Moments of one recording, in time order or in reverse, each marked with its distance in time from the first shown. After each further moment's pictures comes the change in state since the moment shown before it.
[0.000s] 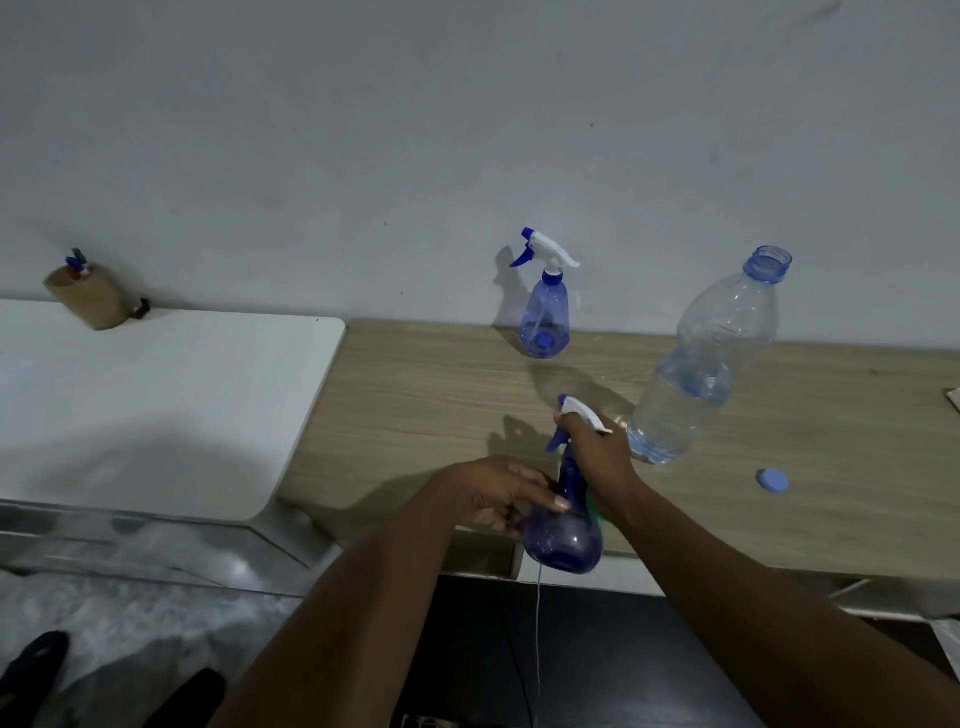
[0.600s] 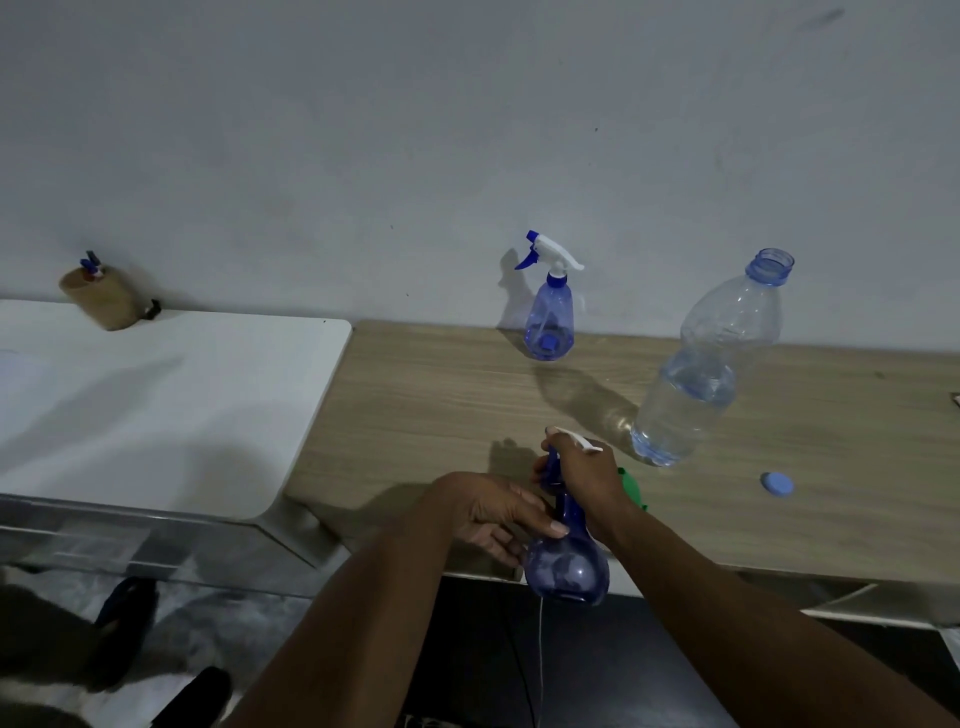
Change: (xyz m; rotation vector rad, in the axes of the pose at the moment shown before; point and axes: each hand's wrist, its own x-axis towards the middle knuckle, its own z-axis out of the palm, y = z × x) left_hand -0.012 -0.011 0.003 0.026 -0.093 -0.118; right_hand -0.016 0.011 0.011 0.020 -0.021 0.127
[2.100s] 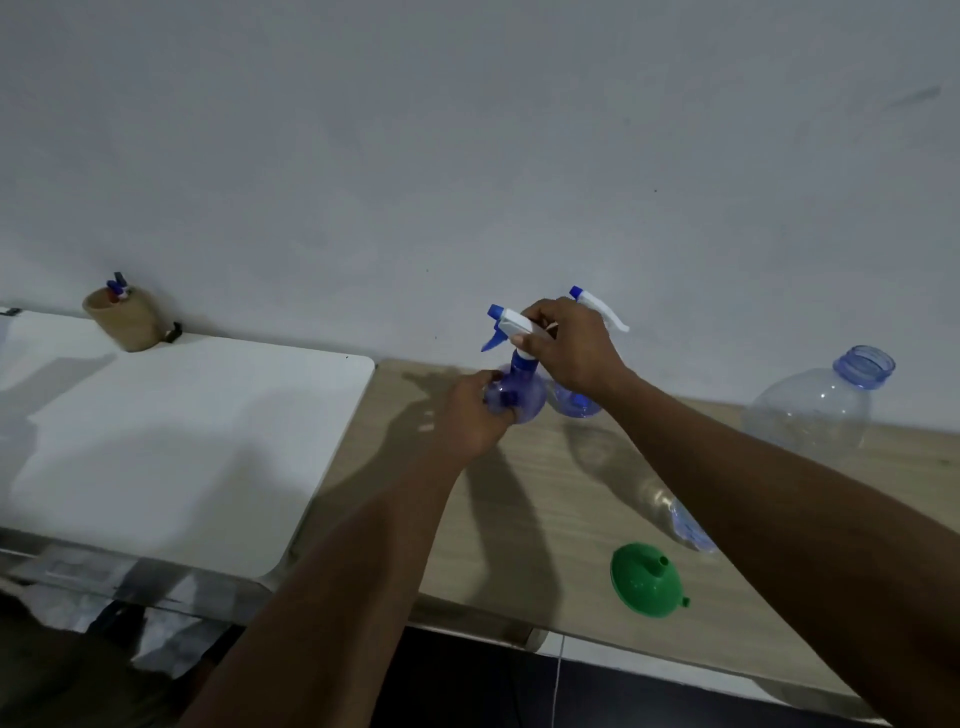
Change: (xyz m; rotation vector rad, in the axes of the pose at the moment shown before) left_hand -0.013 0.079 -0.121 0.169 0.956 0.673; right_hand 0.097 -0.179 0.086 -0.780 -0.131 -0.869
